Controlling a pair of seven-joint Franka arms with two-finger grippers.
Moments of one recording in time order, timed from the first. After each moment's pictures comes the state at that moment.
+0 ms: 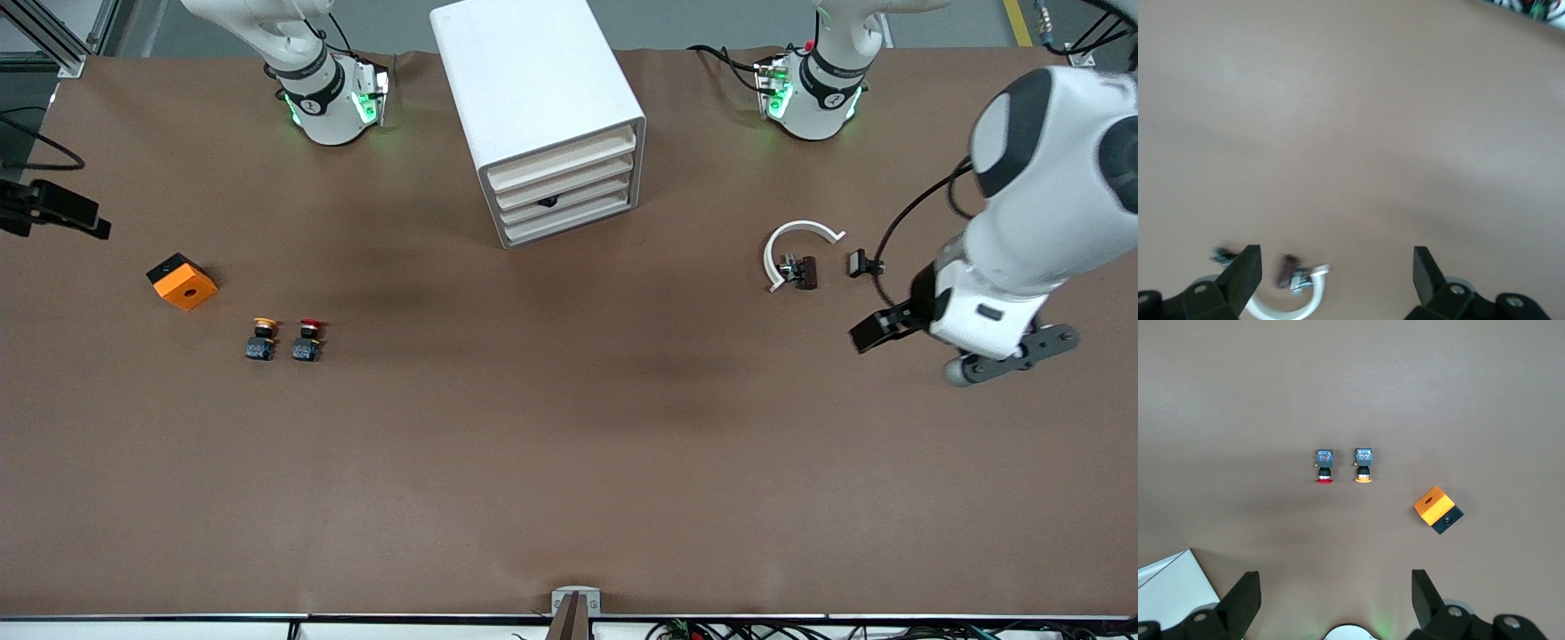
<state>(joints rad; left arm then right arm) 0.02 0.24 -0.22 -1.49 0.06 1.74 -0.49 0.00 0.07 -0.10 -1.40 0.02 1.36 -0.04</state>
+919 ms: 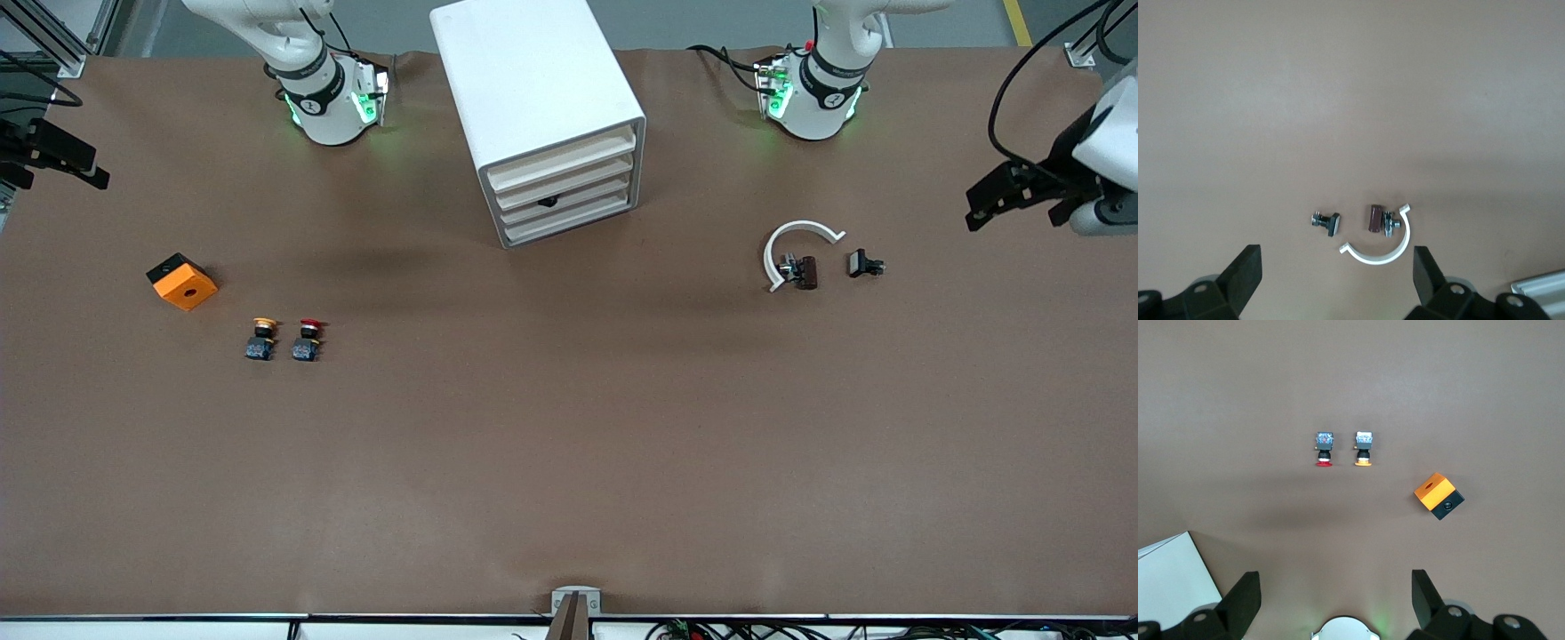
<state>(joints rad) -0.06 -0.12 -0.01 -1.68 0.04 1.58 -0.10 -0.03 -0.15 -0.09 -1.67 0.02 1.45 -0.08</state>
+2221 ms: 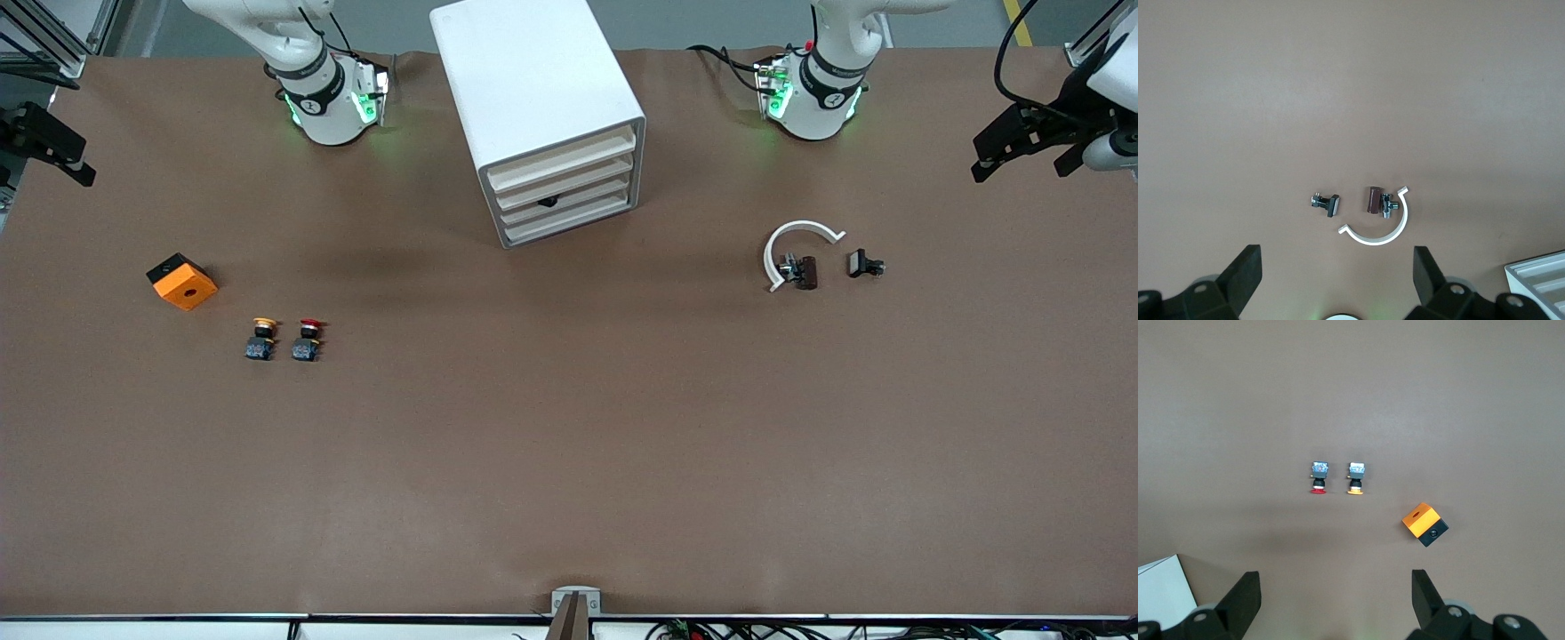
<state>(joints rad) -0.06 -0.22 0.01 -1.75 0.03 1.55 -0.12 -0.06 -0.18 -0.03 -1.65 -0.02 1.51 -0.08</state>
